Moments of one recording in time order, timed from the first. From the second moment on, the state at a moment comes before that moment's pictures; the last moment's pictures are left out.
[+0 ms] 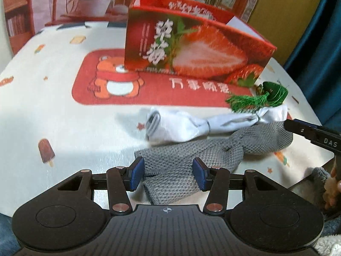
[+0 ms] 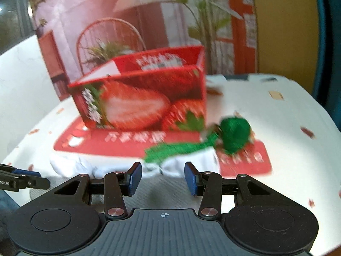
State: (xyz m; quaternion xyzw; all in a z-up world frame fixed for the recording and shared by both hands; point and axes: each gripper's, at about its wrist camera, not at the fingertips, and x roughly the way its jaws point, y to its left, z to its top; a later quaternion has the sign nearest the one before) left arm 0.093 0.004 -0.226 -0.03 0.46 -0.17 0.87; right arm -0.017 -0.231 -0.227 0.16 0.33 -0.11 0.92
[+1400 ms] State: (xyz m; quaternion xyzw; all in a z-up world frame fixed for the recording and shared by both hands) left arm 0.106 0.013 -0.242 -0.05 0.45 -0.11 0.88; right arm 0.013 -0.215 -0.257 0.15 0.40 -0.04 0.90
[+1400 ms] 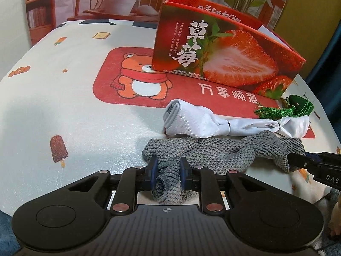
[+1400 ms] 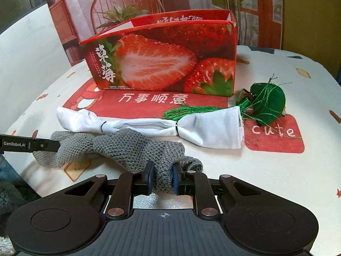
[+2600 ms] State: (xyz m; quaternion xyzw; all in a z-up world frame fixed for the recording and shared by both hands) left arm 0.086 0.022 -0.191 -0.07 0.35 -0.13 0.92; right arm -0.002 -0.222 -0.214 0.15 0.31 -0.04 0.94
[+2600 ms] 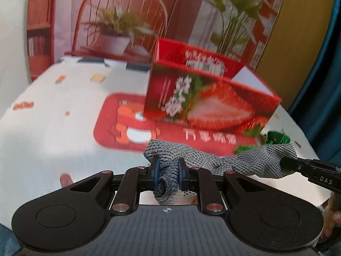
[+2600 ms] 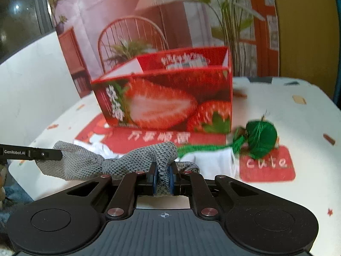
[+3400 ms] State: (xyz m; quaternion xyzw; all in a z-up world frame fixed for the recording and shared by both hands) left arm 0.146 -0.012 -0.115 -0.03 0.25 -0.16 0.95; right arm 0.052 -0.271 -0.141 0.13 0.21 -0.06 0.97
